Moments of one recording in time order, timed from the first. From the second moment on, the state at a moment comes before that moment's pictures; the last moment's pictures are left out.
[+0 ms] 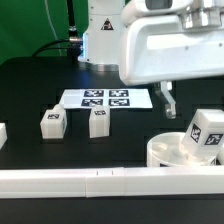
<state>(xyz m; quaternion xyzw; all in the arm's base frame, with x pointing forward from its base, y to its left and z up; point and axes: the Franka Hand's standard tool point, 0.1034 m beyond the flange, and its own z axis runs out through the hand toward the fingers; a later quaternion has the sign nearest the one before) 0.650 0.089 0.102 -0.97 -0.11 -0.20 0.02</state>
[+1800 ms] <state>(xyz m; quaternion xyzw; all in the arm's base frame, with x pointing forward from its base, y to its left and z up) 0.651 0.098 0.090 -0.99 -0.11 0.00 0.04</state>
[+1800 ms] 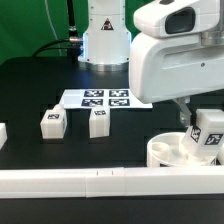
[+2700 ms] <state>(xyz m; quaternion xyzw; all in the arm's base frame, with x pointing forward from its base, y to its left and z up) 0.655 0.099 0.092 -1.00 0.04 -0.04 0.05</state>
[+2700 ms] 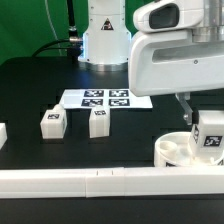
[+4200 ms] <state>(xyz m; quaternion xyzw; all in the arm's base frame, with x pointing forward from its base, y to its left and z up) 0.640 0.105 0.090 -0.78 0.61 -0.01 0.10</state>
